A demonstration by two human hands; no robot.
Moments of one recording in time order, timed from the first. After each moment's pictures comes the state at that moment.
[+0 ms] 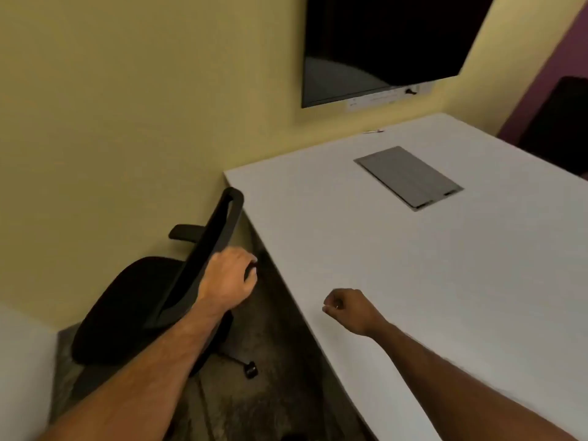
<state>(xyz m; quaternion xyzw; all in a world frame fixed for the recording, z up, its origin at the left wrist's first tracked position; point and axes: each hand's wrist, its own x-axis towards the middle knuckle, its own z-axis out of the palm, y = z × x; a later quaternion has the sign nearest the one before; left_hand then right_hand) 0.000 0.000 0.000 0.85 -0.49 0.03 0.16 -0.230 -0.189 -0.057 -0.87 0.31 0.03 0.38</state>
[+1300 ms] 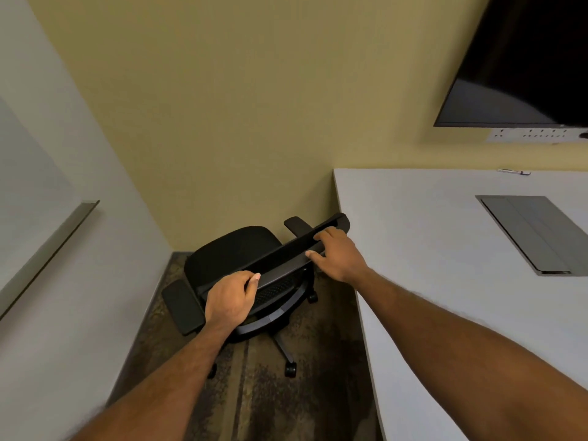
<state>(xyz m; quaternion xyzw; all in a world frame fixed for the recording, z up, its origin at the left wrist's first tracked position) -0.059 0.159 -0.047 0.95 -0.17 0.09 0.23 -0.062 -0.111 -0.003 -0.98 0.02 -0.05 0.21</state>
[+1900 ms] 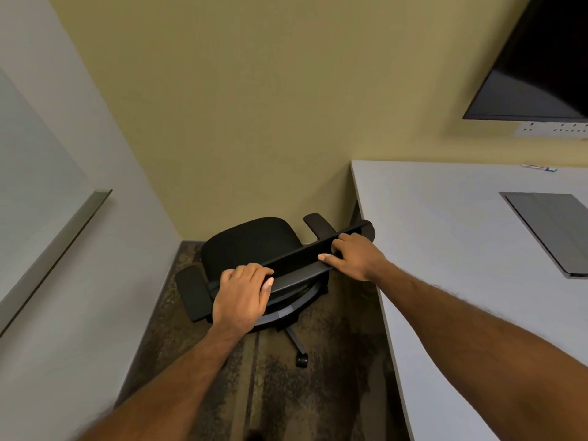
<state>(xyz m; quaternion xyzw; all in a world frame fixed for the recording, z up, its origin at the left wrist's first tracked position) -0.044 0.204 -0.050 0.94 -0.26 0.16 0.14 -0.028 -0.097 -0.018 -0.99 -0.05 0.06 0.09</state>
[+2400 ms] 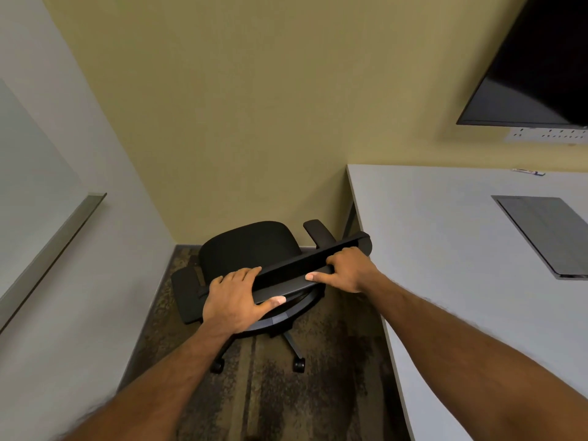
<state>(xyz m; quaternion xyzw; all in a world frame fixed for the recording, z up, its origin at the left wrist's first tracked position) -0.026 0.218 -0.037 0.98 -0.21 -0.03 0.05 -0.035 -0.070 -0.022 -0.99 -0.07 0.07 0.06</state>
